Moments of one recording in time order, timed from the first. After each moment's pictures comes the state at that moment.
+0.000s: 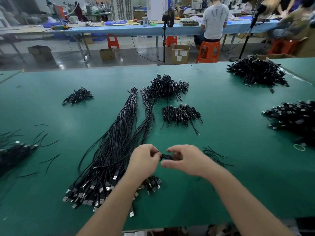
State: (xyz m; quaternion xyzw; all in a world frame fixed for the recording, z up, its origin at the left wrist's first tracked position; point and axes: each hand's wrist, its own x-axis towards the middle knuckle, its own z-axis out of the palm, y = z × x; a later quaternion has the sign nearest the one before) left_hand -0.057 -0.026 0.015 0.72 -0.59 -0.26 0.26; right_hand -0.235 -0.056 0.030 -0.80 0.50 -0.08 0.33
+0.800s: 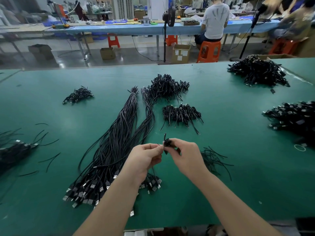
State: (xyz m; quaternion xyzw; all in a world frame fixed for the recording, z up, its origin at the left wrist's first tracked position) left_hand -0.056 -0.026 0.016 0.56 -0.30 -0.60 0.49; right_hand -0.214 -0.045 0.015 -0.76 0.48 -0.37 0.23
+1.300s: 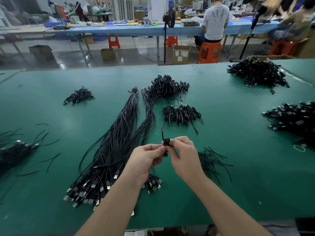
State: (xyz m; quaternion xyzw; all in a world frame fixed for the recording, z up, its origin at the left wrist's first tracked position) left_hand -0.061 -0.020 0.019 0.55 -0.30 -0.60 0.50; right_hand -0.207 -0.035 0.012 -0.73 0.53 -0.37 0.21
